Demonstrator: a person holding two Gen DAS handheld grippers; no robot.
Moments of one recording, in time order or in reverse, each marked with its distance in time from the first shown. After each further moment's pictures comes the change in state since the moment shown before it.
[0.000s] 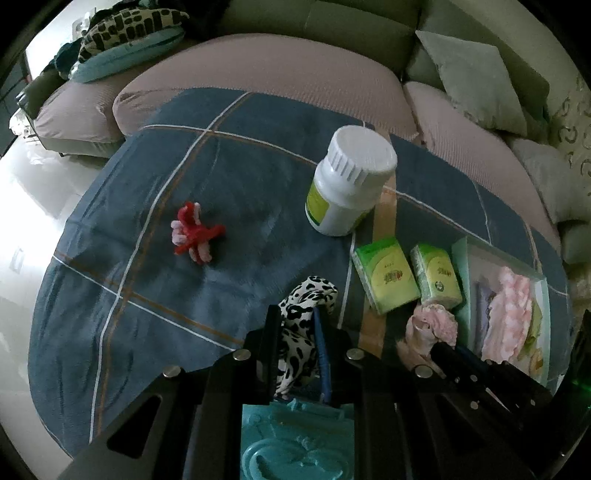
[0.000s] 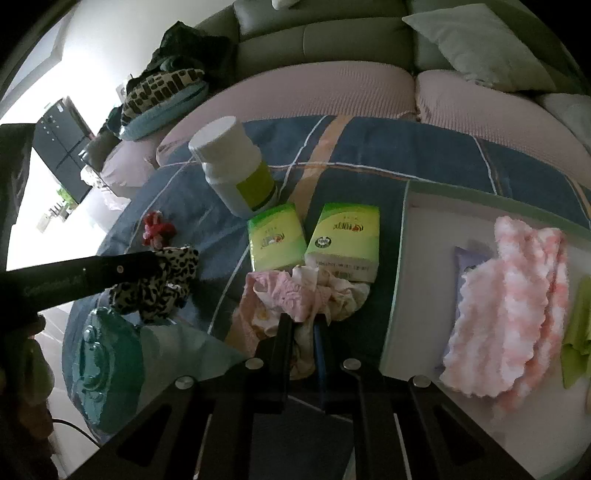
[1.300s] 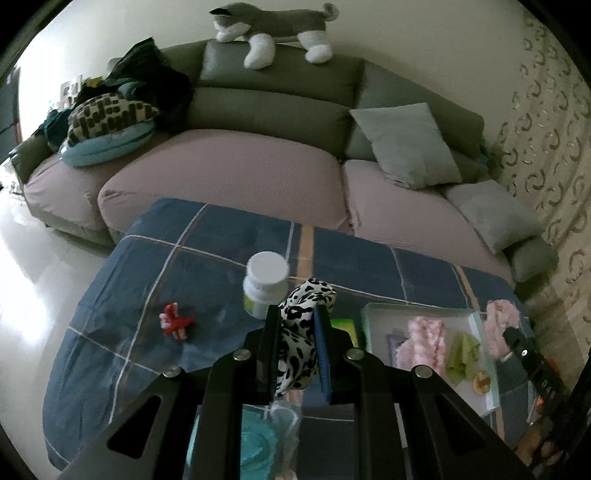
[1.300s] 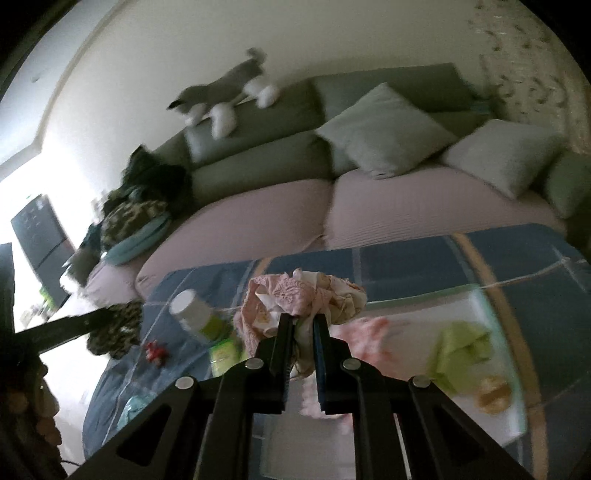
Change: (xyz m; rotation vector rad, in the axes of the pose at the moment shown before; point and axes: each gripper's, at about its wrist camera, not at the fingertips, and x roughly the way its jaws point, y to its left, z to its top) left arm -0.121 -0.053 -0.001 0.111 -0.324 -0.127; right arm -0.185 -0.080 -0.006 0.216 -0.443 -0.154
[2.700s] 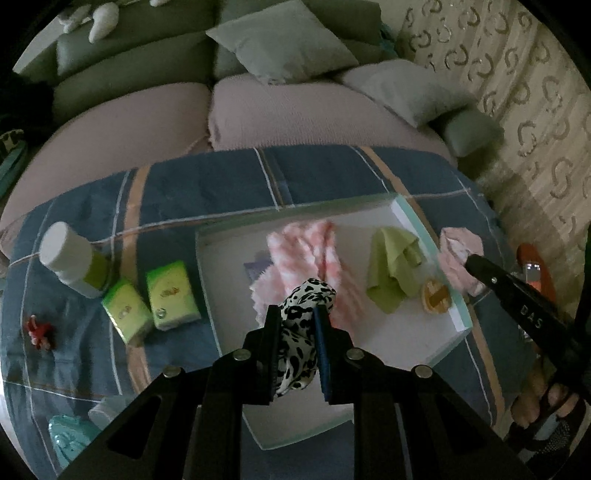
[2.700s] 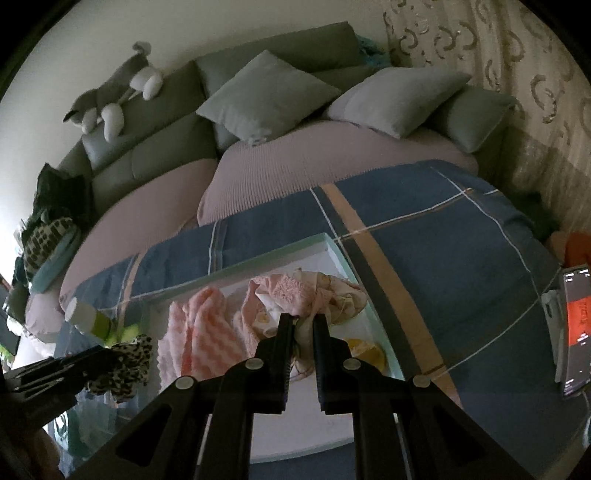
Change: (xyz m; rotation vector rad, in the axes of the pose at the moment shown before) left arm 0.094 -0.166 -0.059 0.337 0.310 -0.206; right arm 0.010 -0.121 -0.013 0.161 0.154 -0.267
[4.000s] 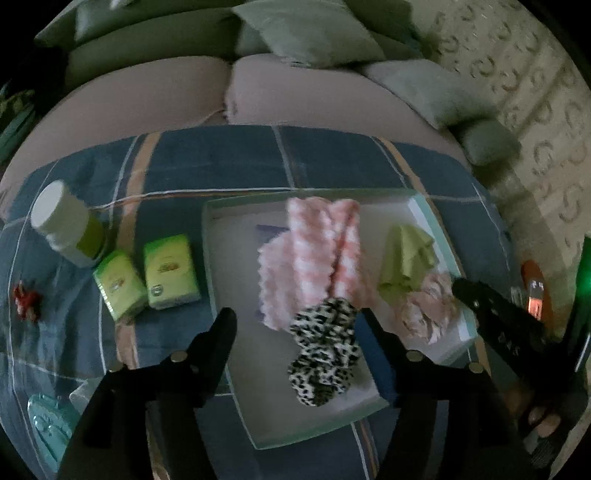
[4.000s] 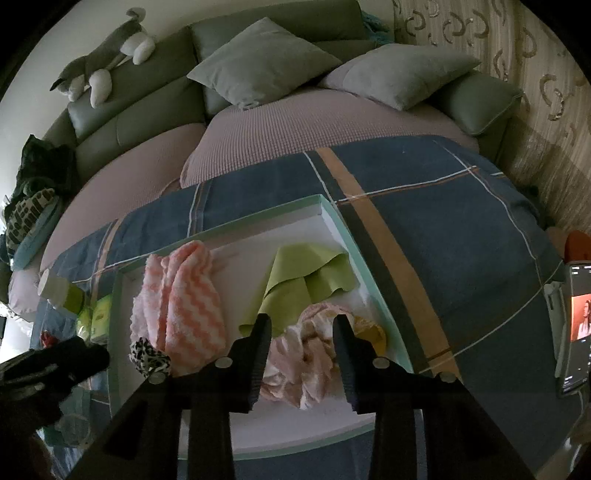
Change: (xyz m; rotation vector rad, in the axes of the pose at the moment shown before) left arm 0.017 0.023 -0.002 -0.135 0.041 -0.004; right arm 0.025 0.007 -0.012 -0.043 0.107 -0.070
